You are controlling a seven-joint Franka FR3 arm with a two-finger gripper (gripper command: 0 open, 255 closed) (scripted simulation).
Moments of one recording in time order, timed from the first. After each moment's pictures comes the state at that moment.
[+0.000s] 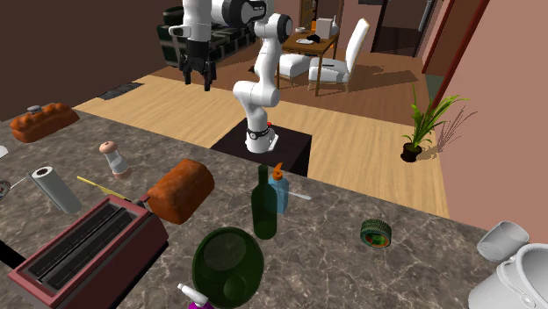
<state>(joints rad) 0.00 -0.80 -0.05 -2.27 -0.10 1.68 0.00</state>
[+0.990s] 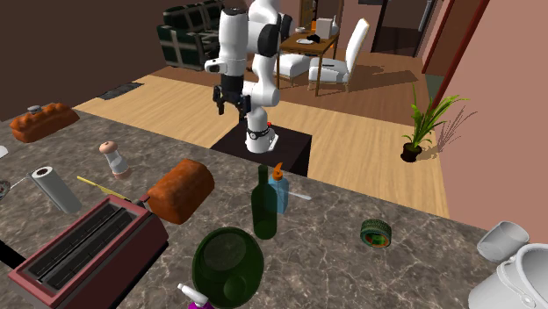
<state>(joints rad) 0.06 -0.70 0.22 -2.38 0.04 1.82 0.32</state>
